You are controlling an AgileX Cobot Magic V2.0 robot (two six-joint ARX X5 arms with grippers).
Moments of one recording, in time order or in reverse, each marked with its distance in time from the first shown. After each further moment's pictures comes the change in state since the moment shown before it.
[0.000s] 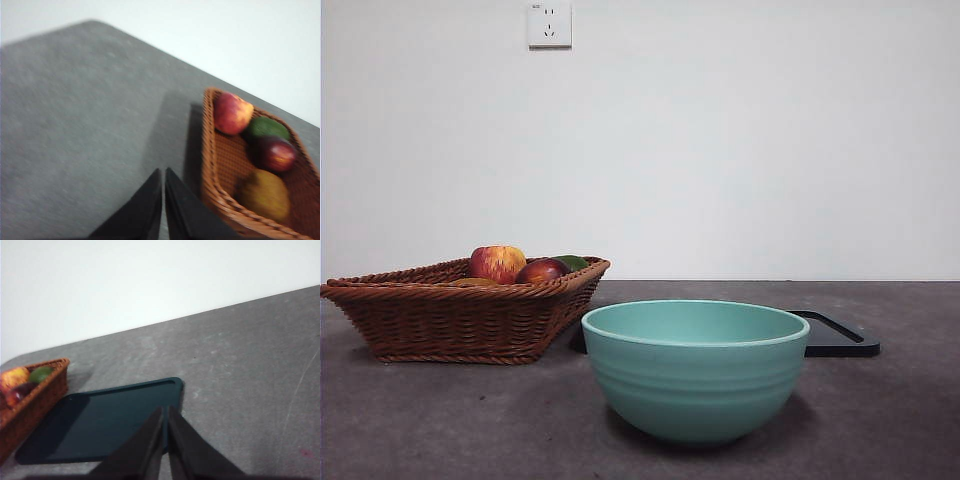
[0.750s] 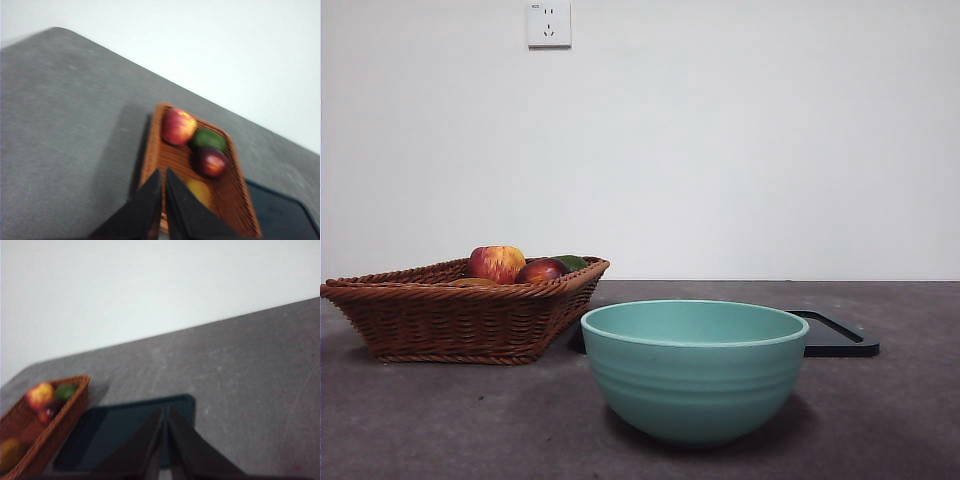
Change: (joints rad) left arm 0.000 0.076 0.378 -0.305 0.117 -0.003; right arm 0.000 0.114 0.393 -0.343 -0.024 -0.008
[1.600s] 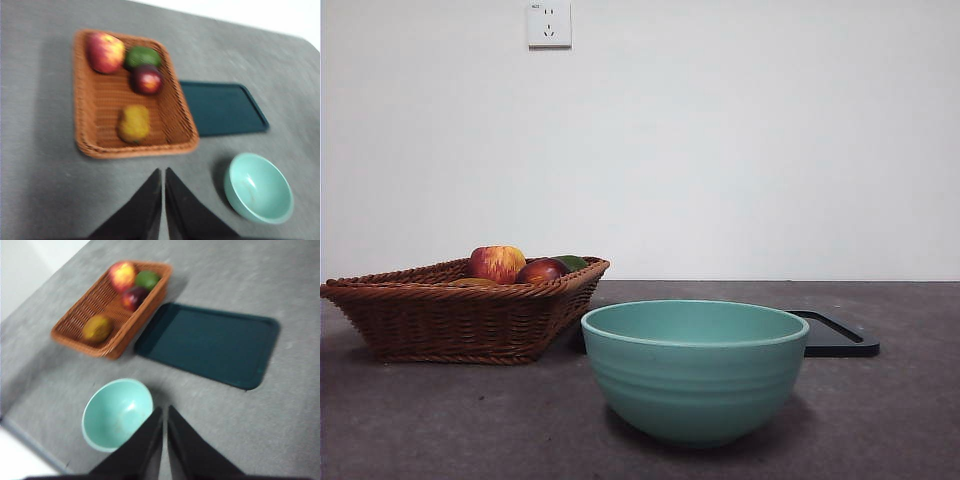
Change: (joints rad) left arm -0.037 0.354 0.423 -0.431 0.300 0.351; right arm 0.018 0.471 0.509 -0.538 -0.383 -0.326
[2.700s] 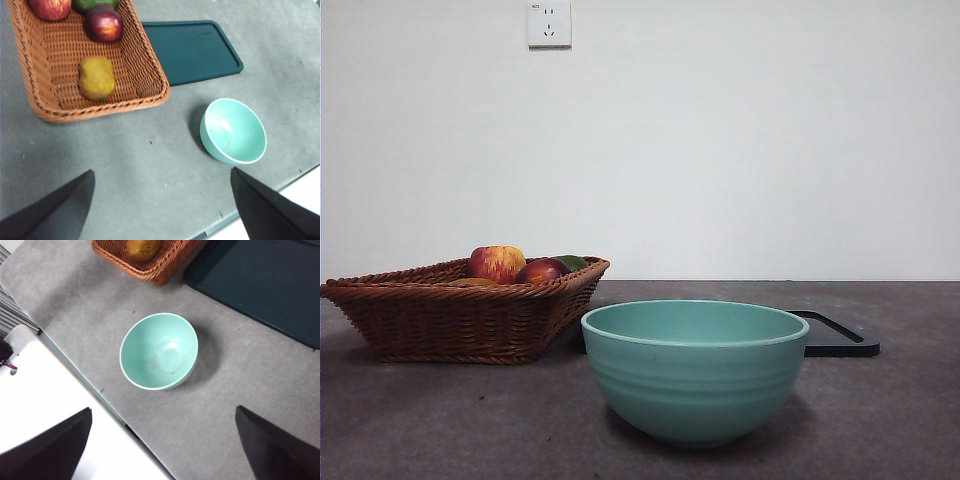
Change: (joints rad) left arm -0.094 0.123 0.060 -0.134 0.042 0.111; right arm 0.189 0.154 0.038 -0.145 -0.010 -0.096
